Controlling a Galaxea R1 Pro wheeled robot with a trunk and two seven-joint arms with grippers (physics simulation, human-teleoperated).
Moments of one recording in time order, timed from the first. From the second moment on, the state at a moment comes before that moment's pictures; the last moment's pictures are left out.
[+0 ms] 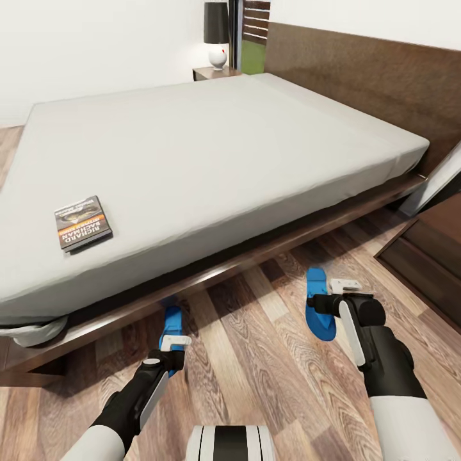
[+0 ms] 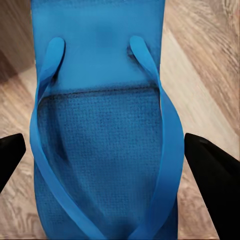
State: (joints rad) left arm -0.53 -0.05 -0.15 -0.75 0.08 0.37 0.15; right arm -0.62 -0.04 -0.08 -1.38 -0.04 1.04 -0.07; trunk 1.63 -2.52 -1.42
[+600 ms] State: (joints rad) left arm -0.53 -0.05 -0.15 -0.75 0.08 0.37 0.15; right arm -0.62 -0.04 -0.07 -1.38 -0.04 1.04 -0.07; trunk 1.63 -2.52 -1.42
